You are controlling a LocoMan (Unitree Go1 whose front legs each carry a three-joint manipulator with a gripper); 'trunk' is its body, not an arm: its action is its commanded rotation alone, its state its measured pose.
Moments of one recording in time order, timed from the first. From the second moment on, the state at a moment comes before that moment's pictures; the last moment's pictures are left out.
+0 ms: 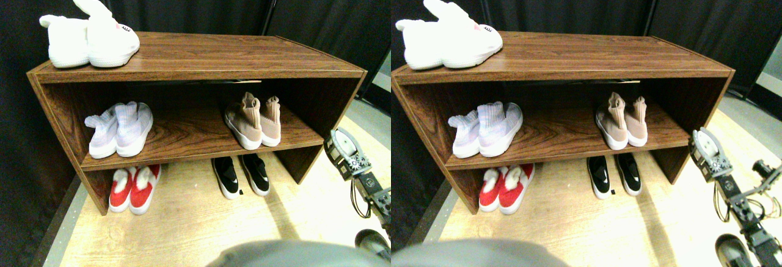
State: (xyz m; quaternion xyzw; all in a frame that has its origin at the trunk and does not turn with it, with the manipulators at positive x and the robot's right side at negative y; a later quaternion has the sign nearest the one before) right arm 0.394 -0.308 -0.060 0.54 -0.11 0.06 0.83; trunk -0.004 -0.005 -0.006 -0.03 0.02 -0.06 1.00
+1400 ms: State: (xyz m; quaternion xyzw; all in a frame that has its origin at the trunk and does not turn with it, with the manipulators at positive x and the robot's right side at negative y) right arm 0.442 -0.320 -0.175 0.60 -0.05 -0.04 0.80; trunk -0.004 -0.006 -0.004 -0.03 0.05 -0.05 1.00
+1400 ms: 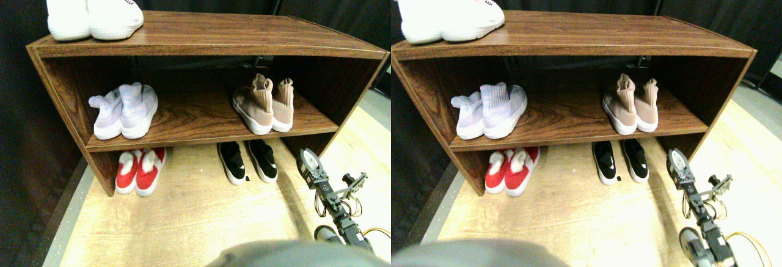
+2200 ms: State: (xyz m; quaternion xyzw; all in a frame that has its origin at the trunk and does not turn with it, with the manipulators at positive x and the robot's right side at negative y) right arm 0.488 -0.318 -0.208 0.61 0.00 -0.15 0.78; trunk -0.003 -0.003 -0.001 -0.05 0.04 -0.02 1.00
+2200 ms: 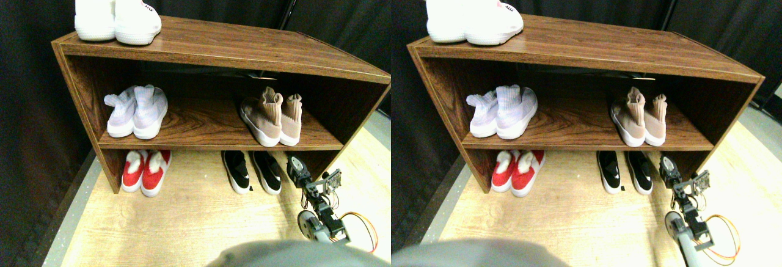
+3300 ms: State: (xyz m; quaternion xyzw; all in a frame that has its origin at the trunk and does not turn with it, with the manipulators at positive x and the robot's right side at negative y) right arm 0.509 -0.288 -0.234 0.64 0.04 -0.14 0.76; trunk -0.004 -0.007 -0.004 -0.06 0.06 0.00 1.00
